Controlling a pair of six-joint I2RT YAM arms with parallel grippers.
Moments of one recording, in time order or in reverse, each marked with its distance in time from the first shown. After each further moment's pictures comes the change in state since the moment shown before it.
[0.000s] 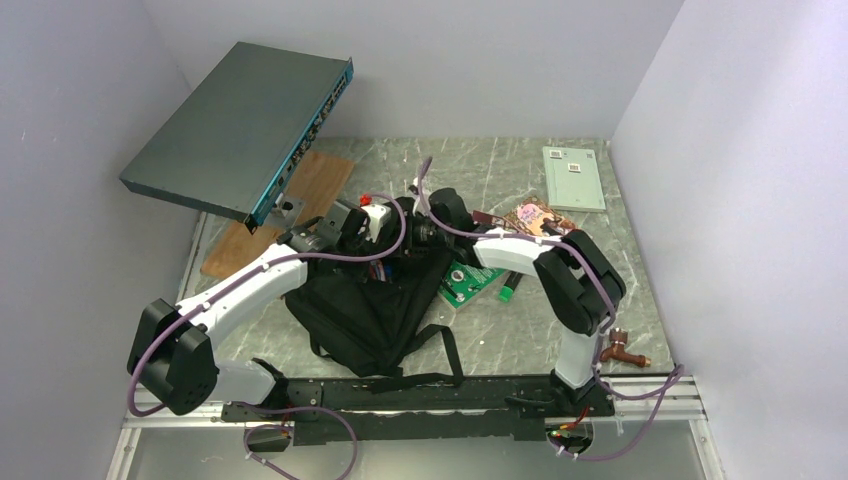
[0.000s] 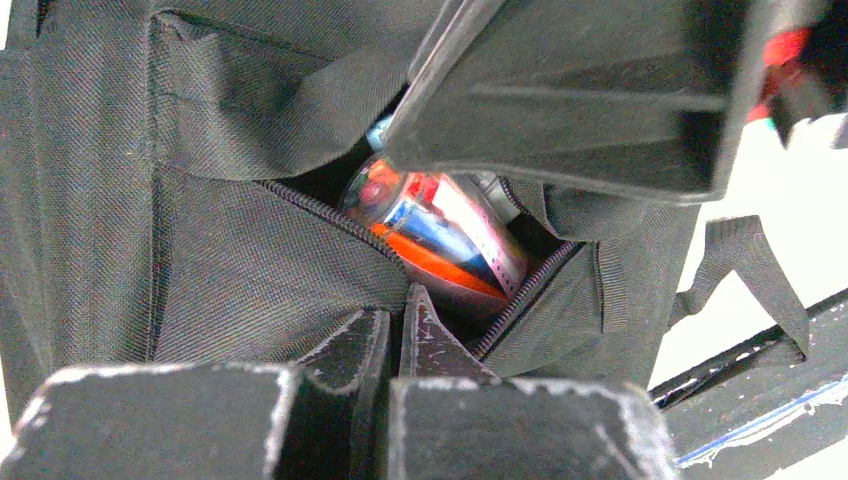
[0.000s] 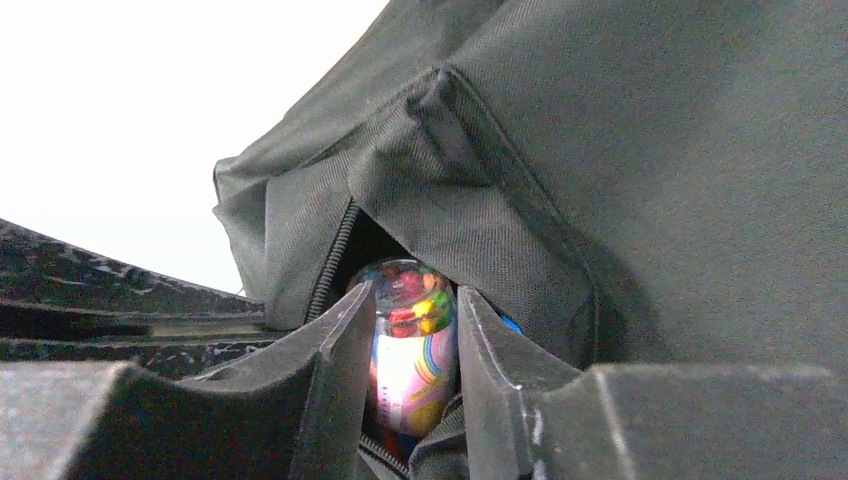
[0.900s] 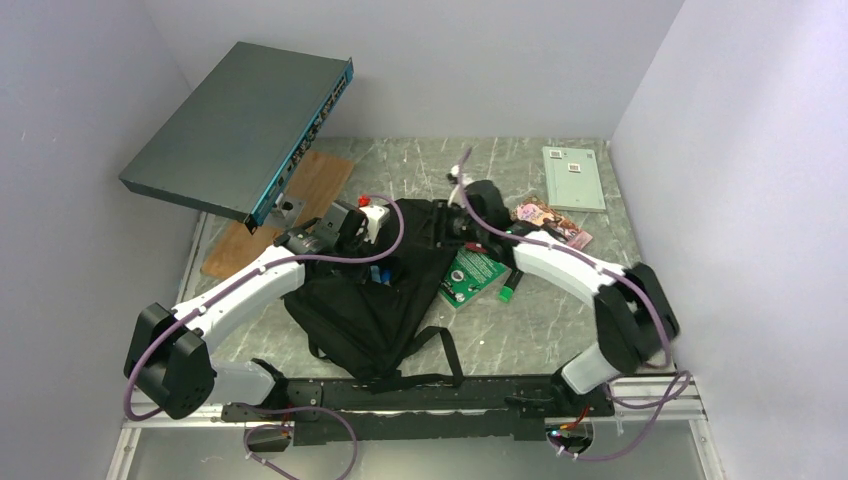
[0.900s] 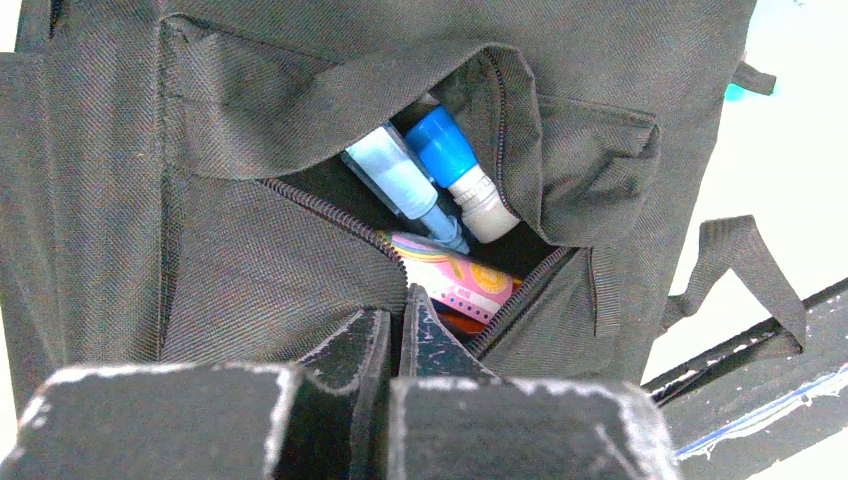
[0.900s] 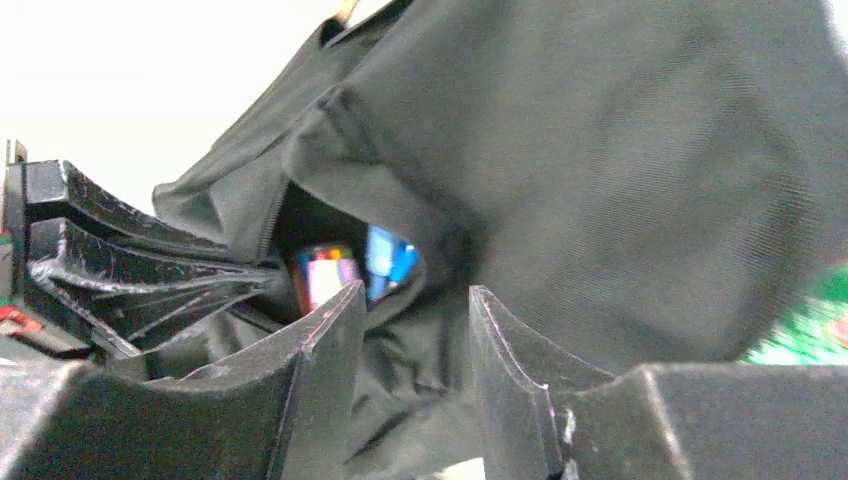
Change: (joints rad) left arm 0.000 -0.021 -0.006 -0.013 0.001 0.000; right arm -0.064 -0.239 -0.063 -0.245 0.134 -0.117
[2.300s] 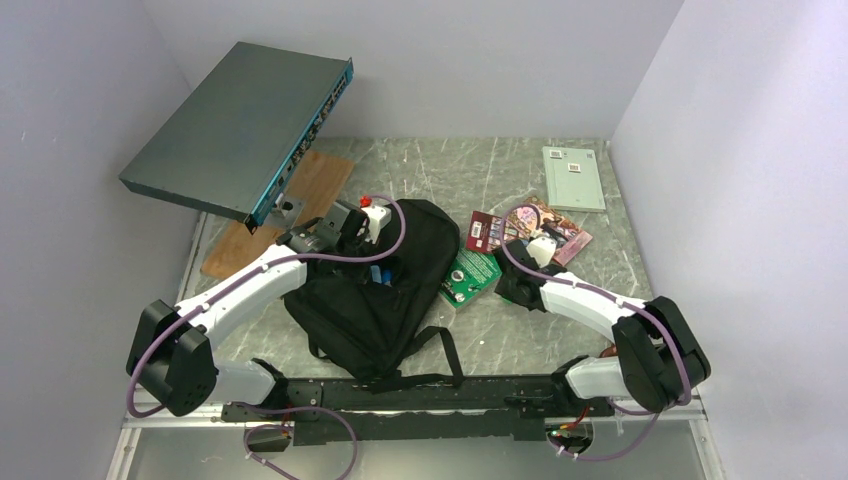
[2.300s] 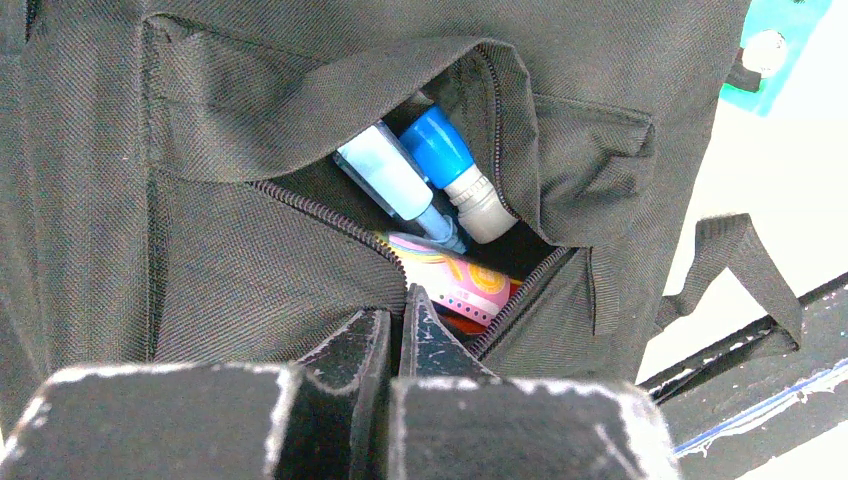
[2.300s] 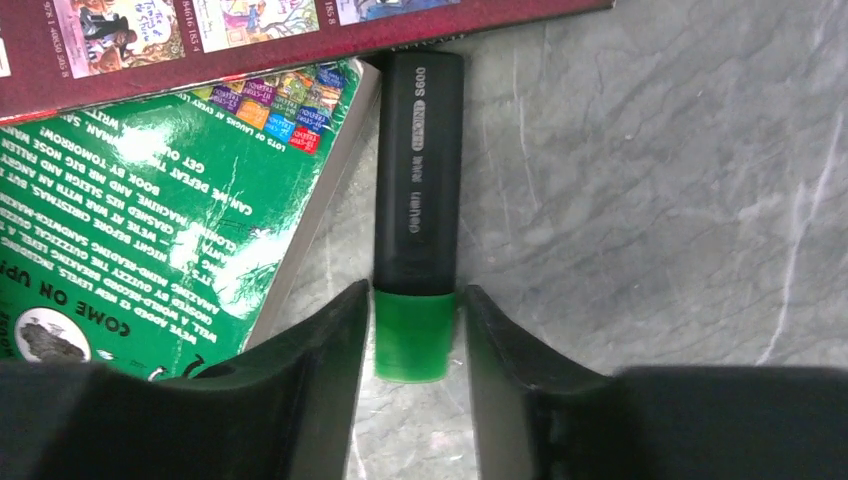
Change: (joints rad) left arm 0.000 0.016 0.001 0.006 0.016 0.000; right arm -0.103 -0.271 -0.439 -0.358 0.819 0.284
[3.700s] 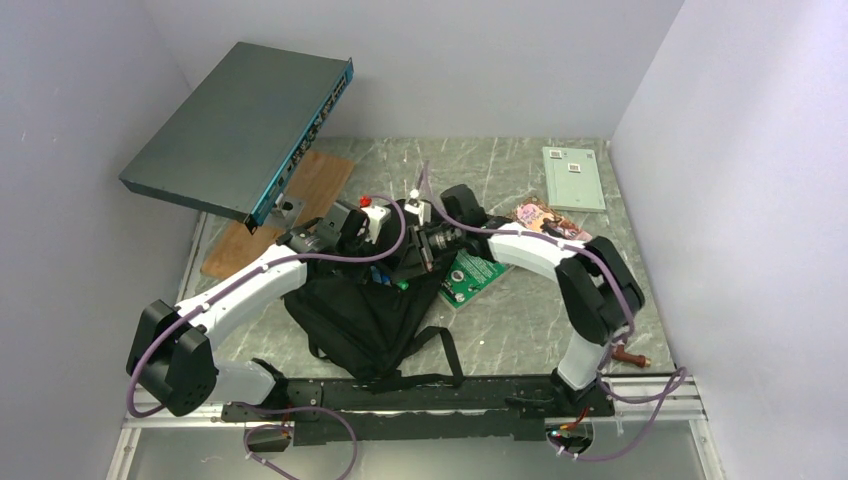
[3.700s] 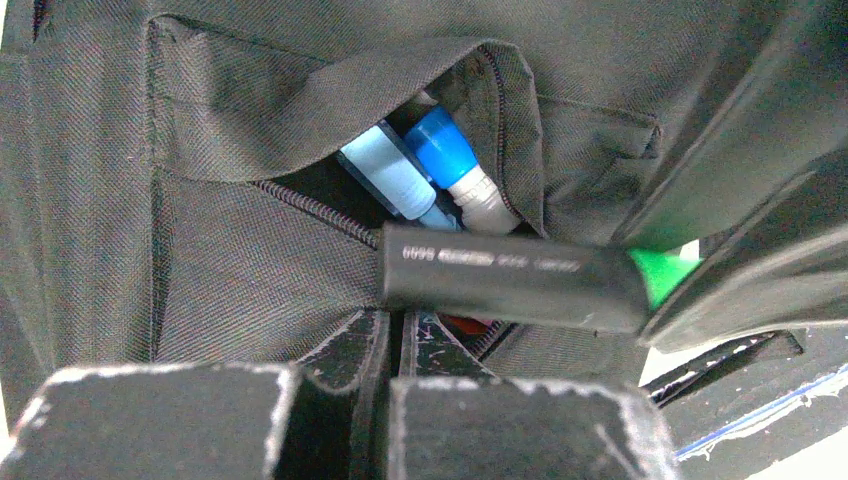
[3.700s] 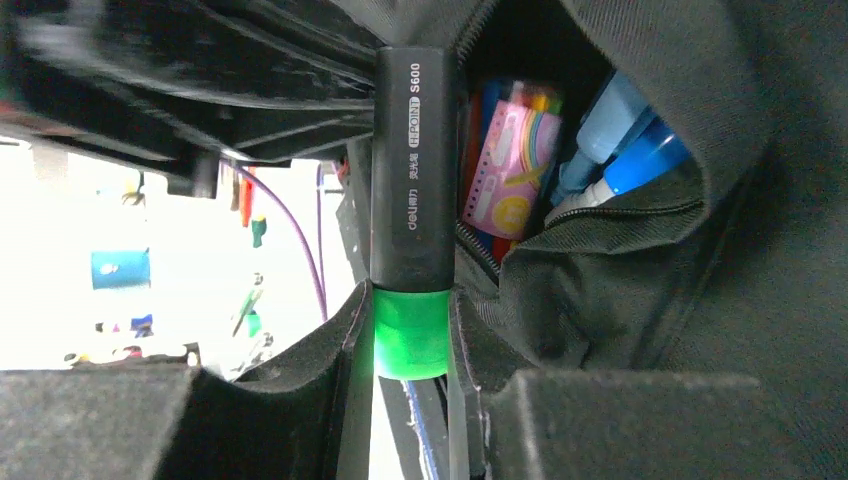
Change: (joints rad) left arm 0.000 0.000 0.000 0.000 -0.009 -0.001; right arm 0.102 0.394 0.489 0.321 -1.372 -0.408
